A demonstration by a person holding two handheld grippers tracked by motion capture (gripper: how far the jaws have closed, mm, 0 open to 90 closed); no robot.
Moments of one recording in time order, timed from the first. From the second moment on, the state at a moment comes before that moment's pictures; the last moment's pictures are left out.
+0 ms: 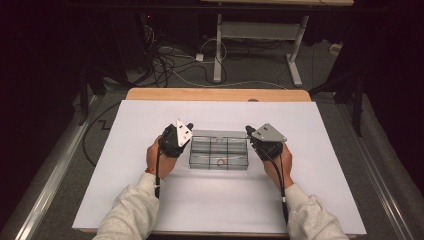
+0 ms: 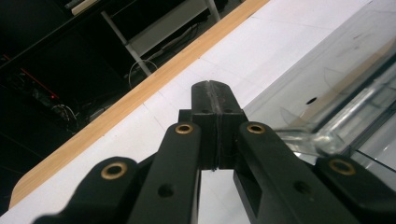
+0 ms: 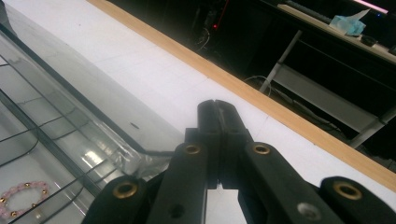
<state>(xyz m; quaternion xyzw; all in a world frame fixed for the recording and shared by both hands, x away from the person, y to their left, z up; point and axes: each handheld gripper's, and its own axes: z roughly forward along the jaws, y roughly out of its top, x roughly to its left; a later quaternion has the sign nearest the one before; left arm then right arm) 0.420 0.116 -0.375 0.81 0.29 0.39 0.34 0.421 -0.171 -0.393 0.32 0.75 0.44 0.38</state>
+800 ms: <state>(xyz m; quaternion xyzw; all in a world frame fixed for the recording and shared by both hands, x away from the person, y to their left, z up) 0.411 0.114 -0.382 0.81 0.28 0.40 0.33 0.410 -0.169 -0.400 0.32 0.75 0.42 0.40</state>
